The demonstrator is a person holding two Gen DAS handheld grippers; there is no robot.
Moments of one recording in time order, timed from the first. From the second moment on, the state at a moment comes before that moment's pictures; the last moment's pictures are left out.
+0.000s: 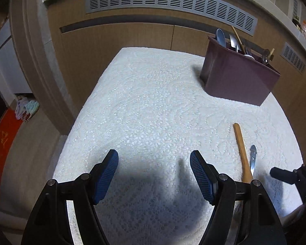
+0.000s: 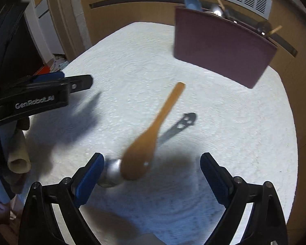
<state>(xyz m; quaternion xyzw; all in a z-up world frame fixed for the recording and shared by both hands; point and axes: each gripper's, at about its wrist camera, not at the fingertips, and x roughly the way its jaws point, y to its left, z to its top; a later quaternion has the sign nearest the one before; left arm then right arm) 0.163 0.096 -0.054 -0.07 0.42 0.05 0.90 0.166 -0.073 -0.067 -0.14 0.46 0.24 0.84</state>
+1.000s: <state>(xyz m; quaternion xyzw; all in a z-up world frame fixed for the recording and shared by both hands) 0.209 -0.012 -0.049 -0.03 0.46 -0.06 0.88 0.191 -0.217 -0.054 -0.09 0.41 0.08 0.90</state>
